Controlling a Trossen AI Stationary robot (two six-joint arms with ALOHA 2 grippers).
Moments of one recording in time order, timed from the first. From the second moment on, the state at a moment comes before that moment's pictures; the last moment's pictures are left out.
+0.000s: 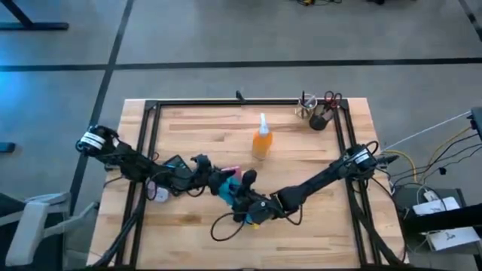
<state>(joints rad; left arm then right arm) -0.35 1.49 0.48 1.00 -0.60 -0.91 0.42 2.01 1.33 0.27 0.81 -0.39</state>
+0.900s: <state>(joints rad) -0.39 1.47 0.48 1.02 -0.63 -0.98 0.43 1.95 1.32 0.19 1.24 -0.65</state>
